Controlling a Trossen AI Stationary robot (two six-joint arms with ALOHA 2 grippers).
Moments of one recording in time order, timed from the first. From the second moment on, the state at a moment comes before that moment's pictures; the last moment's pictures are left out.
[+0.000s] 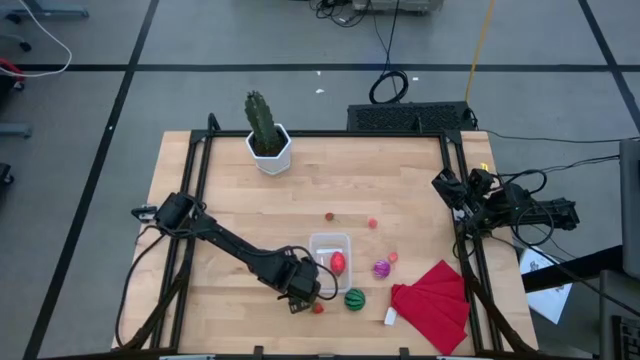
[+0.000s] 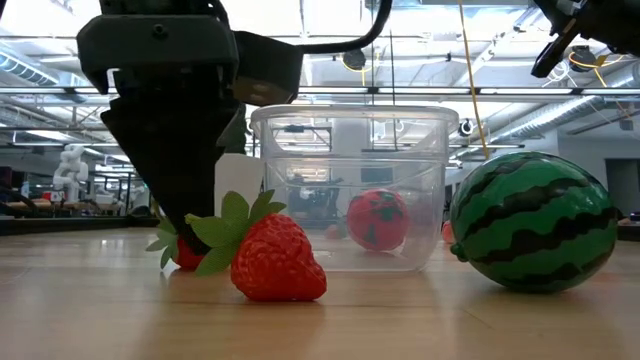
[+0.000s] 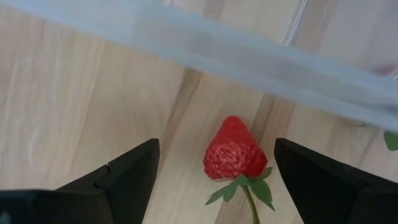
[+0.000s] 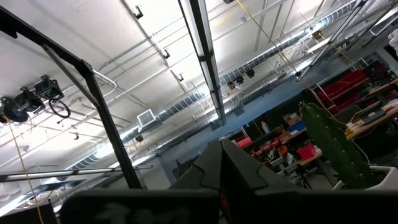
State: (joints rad) left arm -0.45 2.01 1.38 -0.73 -0.13 -0.77; right arm 0.07 0.02 0.06 0.54 0.20 0.49
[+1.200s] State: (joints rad) left arm -0.45 2.01 1.38 -0.74 -0.14 -0.85; right arm 0.07 0.02 0.06 0.54 0.20 0.49
